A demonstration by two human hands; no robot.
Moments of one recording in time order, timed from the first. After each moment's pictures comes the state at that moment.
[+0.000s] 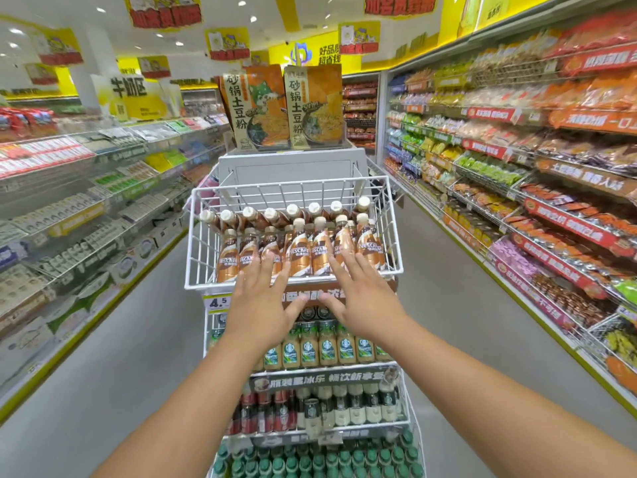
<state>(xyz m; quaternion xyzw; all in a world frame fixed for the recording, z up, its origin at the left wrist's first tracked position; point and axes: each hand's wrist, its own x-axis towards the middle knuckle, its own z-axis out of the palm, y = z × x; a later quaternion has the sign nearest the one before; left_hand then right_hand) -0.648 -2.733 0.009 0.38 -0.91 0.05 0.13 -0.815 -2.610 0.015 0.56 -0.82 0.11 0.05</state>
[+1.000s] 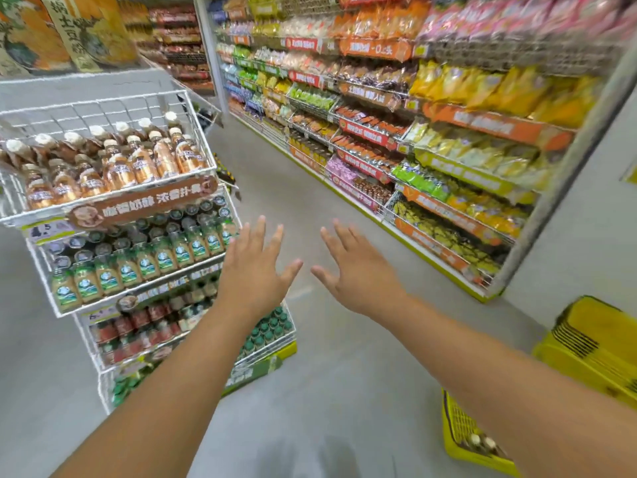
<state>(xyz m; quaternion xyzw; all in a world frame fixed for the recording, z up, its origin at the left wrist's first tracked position) -0.614 -2.352 -0.033 0.13 -0.98 -0.03 0.15 -0.697 -2.166 -0.036 0.36 -0.92 0.12 0.07</state>
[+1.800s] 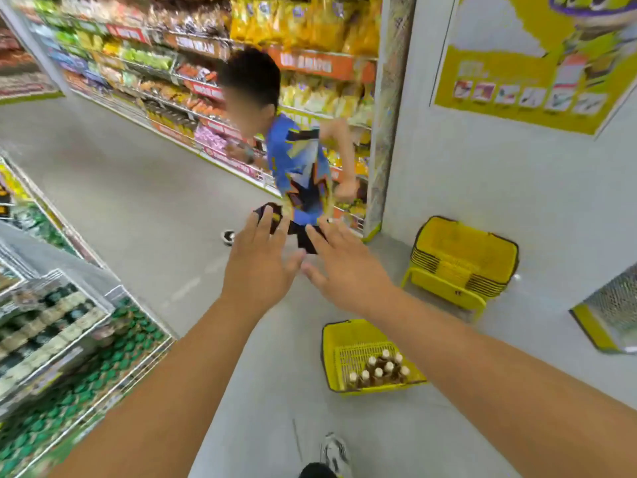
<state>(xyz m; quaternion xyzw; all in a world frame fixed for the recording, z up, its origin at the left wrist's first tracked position) -0.839 -1.901 -0.104 -0.08 -0.99 -0.05 0.12 -0.841 -1.720 -0.112 0.22 -0.96 0.14 0.05</state>
